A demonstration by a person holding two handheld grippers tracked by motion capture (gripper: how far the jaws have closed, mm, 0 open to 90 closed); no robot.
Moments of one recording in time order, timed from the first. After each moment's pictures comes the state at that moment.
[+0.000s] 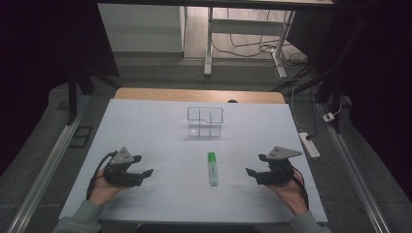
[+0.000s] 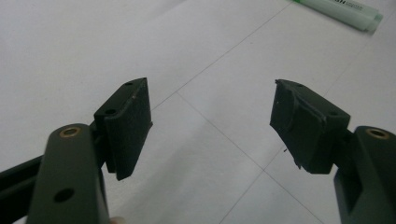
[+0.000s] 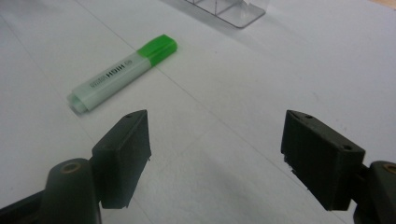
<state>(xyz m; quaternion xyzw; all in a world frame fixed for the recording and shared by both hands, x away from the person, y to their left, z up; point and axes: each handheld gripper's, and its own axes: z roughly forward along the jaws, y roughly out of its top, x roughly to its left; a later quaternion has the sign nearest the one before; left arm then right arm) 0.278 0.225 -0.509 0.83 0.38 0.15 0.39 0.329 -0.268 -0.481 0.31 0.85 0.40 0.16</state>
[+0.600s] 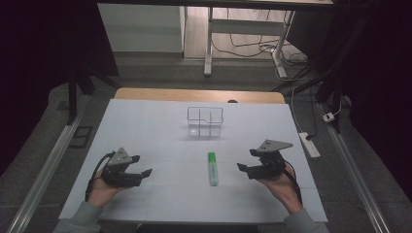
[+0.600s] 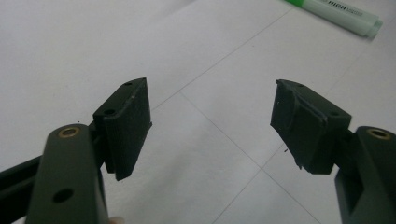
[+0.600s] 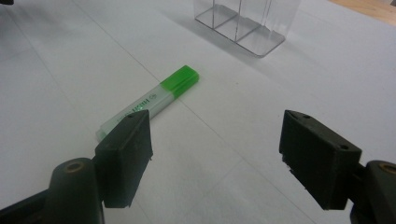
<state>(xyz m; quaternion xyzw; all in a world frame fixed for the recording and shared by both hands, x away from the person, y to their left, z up) 0.274 0.227 -0.506 0.82 0.39 0.16 0.39 0.334 -0.237 -0.459 0.30 0.85 0.40 0.15</state>
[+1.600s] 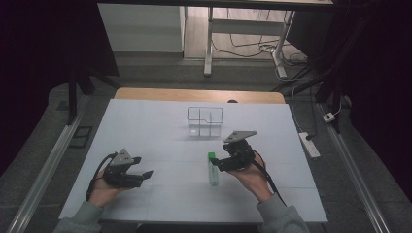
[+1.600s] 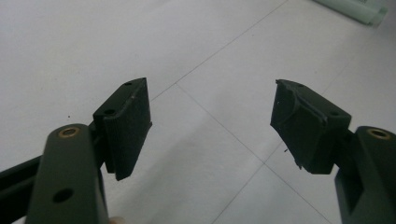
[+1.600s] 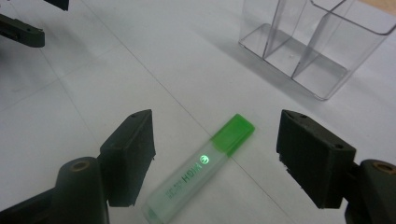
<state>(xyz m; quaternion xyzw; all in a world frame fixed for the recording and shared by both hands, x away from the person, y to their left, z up) 0.277 0.225 -0.514 0.83 0.38 0.15 0.38 0.350 -0.150 -0.451 0.30 0.87 0.38 0.11</state>
